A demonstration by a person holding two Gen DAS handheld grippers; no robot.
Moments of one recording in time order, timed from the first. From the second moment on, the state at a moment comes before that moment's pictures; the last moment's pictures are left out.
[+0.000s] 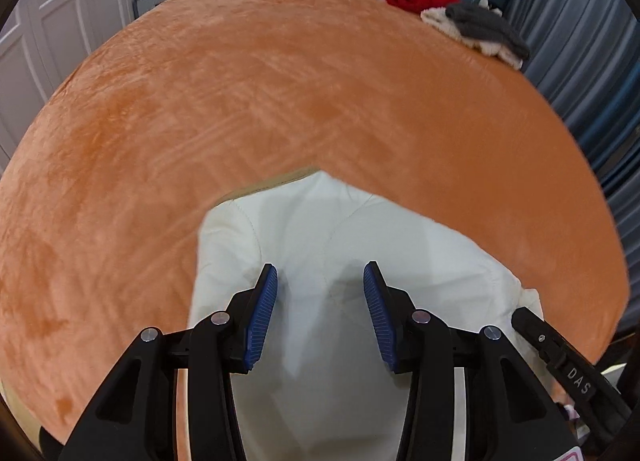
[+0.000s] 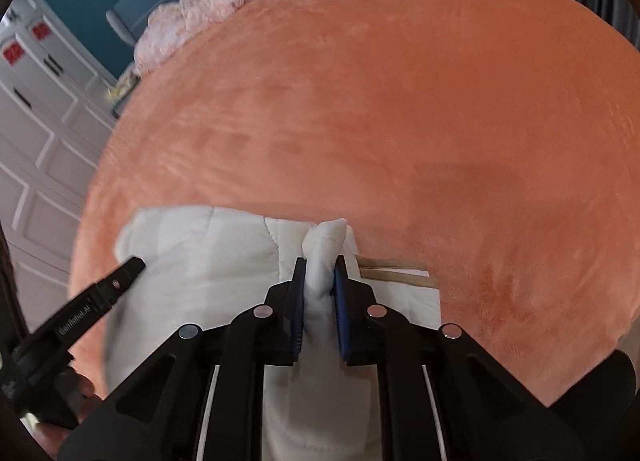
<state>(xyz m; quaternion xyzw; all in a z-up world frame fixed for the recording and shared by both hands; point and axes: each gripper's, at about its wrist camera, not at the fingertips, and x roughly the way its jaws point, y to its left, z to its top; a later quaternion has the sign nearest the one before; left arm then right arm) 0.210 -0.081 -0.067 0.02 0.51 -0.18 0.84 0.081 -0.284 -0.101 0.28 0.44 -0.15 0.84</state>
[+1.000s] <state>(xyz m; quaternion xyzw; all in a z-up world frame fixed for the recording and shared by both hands) 0.214 -0.102 -0.119 0.07 0.46 -0.12 0.87 0.110 -0.270 -0.140 0.21 0.43 -0.16 0.86</state>
